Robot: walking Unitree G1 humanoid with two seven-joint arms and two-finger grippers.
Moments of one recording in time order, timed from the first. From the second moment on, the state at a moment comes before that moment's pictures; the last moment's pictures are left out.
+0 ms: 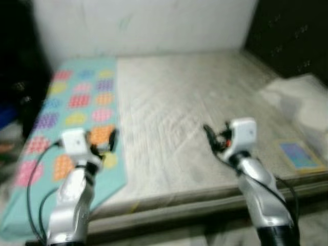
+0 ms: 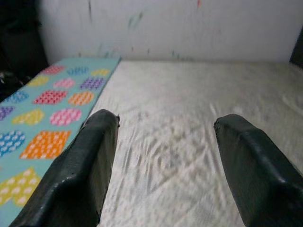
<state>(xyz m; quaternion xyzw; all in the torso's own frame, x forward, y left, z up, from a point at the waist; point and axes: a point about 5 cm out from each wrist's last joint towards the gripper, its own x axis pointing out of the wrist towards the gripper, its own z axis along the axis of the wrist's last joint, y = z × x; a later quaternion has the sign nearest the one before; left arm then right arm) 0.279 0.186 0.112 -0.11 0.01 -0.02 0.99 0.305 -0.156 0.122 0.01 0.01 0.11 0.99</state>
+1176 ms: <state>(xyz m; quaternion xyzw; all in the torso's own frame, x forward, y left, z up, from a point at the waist) 0.278 0.182 0.117 -0.12 0.00 -0.05 0.99 0.307 -0.152 0.126 0.01 0.00 0.11 0.99</state>
